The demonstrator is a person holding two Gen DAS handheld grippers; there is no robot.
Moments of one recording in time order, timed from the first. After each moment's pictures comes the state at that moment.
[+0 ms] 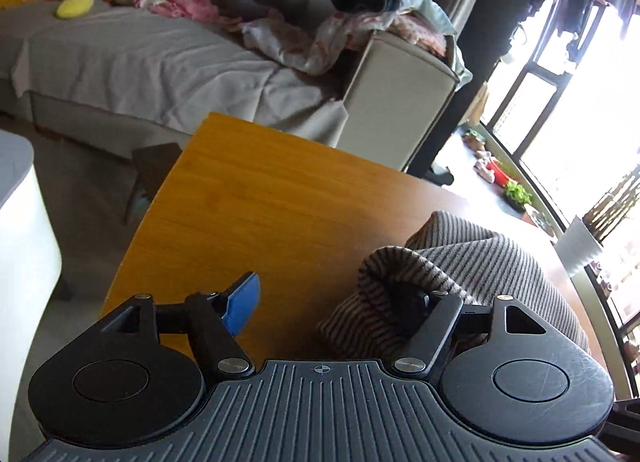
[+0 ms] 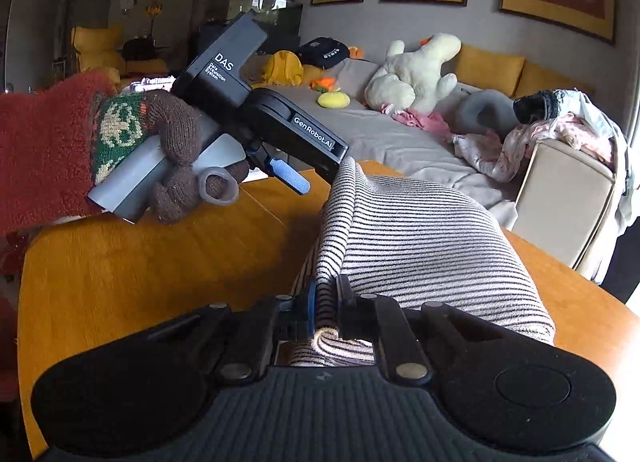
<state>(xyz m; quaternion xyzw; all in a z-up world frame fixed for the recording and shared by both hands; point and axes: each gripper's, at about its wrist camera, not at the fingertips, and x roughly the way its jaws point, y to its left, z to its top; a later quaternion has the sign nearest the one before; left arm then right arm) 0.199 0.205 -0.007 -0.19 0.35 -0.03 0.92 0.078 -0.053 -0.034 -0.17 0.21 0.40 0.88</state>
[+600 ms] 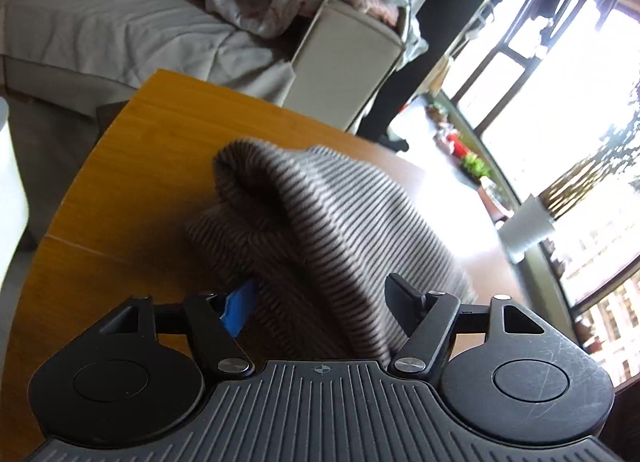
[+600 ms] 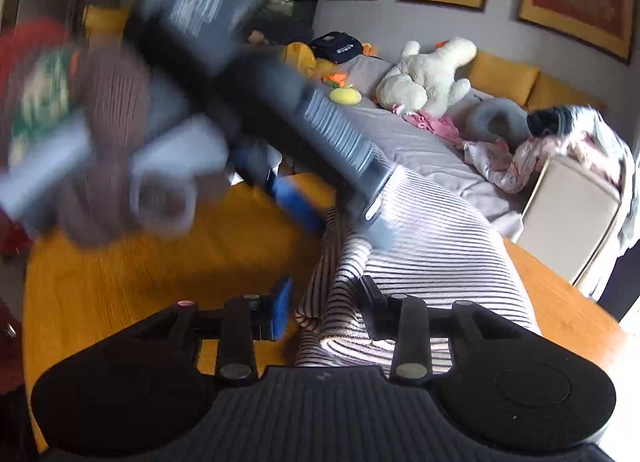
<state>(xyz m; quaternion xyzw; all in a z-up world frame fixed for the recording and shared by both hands) 0.153 0.151 0.008 -0.22 0.39 -0.10 0.89 0.072 -0.057 -0.019 -0.16 0.21 0.41 0.87</state>
